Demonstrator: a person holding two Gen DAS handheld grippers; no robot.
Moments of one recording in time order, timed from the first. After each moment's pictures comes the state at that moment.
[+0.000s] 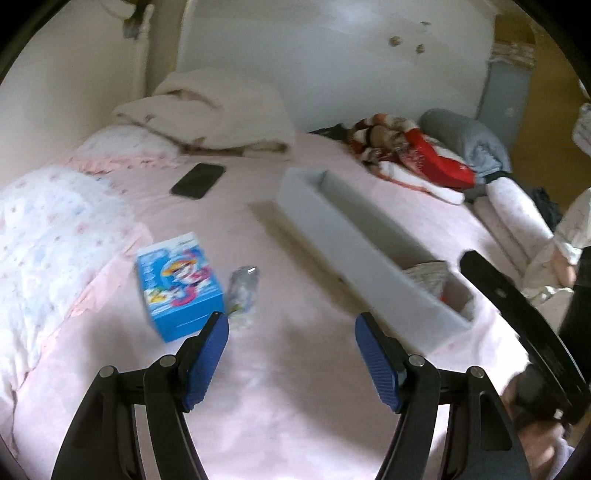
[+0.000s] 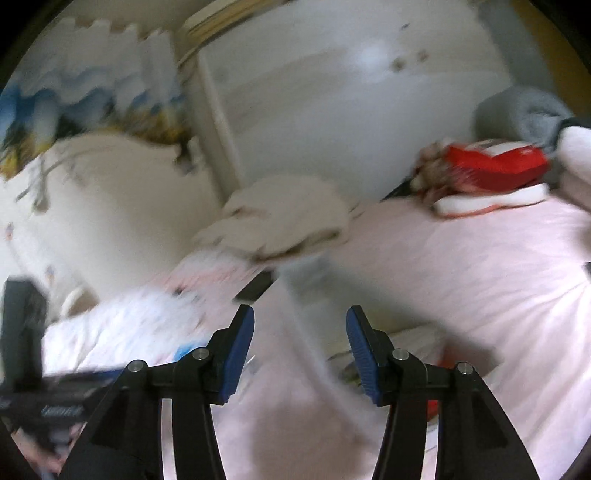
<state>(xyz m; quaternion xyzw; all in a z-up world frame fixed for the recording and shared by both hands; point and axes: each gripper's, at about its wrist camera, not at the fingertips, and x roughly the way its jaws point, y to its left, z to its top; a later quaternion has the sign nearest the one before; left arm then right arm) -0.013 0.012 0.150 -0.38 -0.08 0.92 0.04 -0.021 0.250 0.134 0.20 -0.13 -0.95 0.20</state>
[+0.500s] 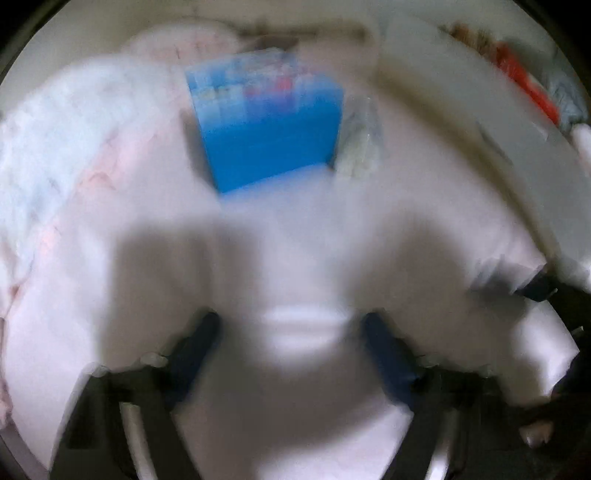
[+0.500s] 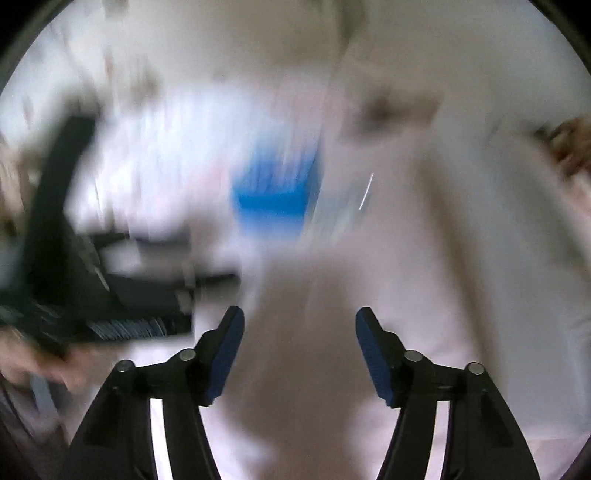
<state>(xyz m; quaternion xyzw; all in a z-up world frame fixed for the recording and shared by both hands) -0.018 -0.019 0.017 -0.48 -0.03 0.87 -0.06 -0.033 0.109 0.003 0.51 0.16 -0.78 0.33</state>
